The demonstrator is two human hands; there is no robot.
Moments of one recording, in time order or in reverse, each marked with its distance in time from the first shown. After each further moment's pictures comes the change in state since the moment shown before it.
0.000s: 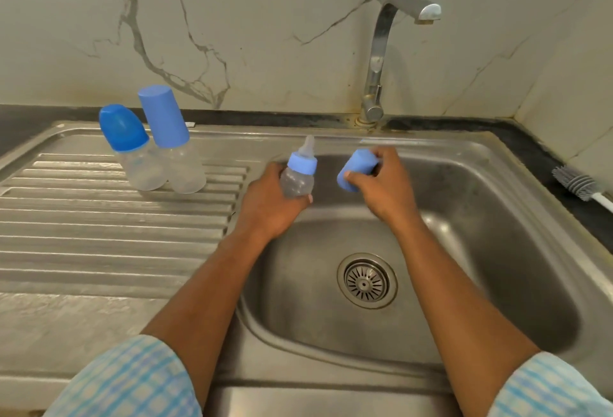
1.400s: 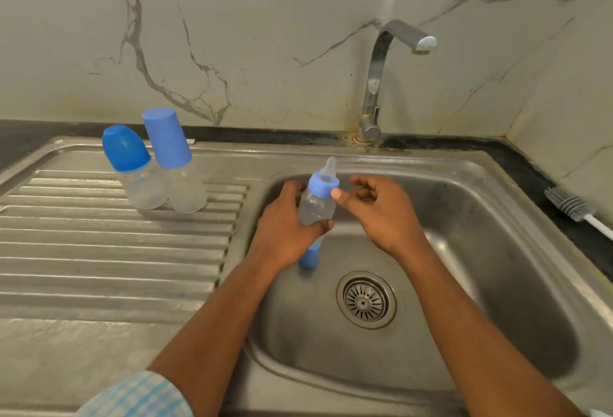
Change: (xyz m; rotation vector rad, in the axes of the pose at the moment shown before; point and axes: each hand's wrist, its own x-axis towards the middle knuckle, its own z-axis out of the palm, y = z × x) left_hand -0.012 0.010 0.009 -0.119 -0.084 0.115; right_hand -0.031 -0.027 -0.014 -0.078 -0.132 -0.080
